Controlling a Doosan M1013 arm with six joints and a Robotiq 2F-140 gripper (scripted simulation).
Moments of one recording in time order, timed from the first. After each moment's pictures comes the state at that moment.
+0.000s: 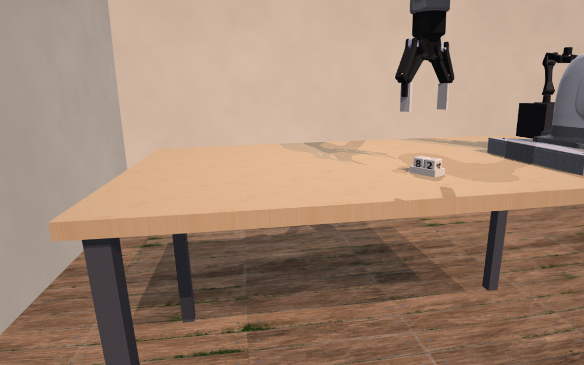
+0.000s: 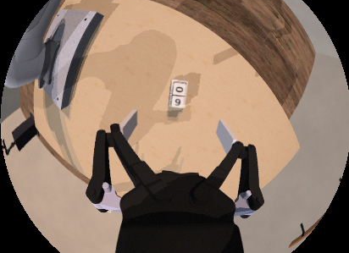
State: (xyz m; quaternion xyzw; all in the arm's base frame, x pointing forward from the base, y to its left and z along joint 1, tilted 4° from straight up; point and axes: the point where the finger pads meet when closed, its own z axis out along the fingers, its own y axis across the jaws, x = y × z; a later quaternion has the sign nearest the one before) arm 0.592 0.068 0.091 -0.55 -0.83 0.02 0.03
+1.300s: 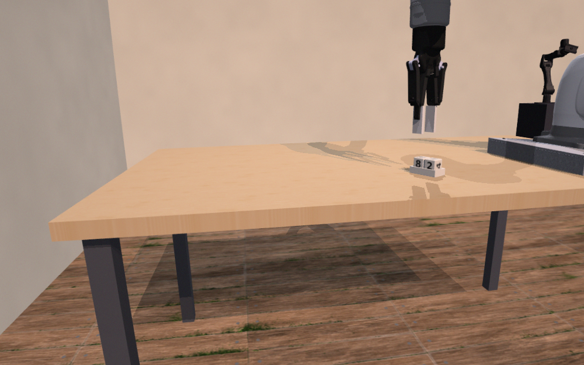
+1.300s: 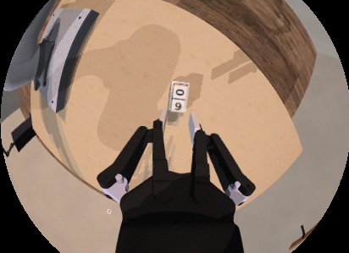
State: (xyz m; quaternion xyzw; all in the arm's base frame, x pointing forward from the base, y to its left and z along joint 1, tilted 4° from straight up) arm 0.589 0.068 0.058 -0.55 -0.83 0.02 0.03
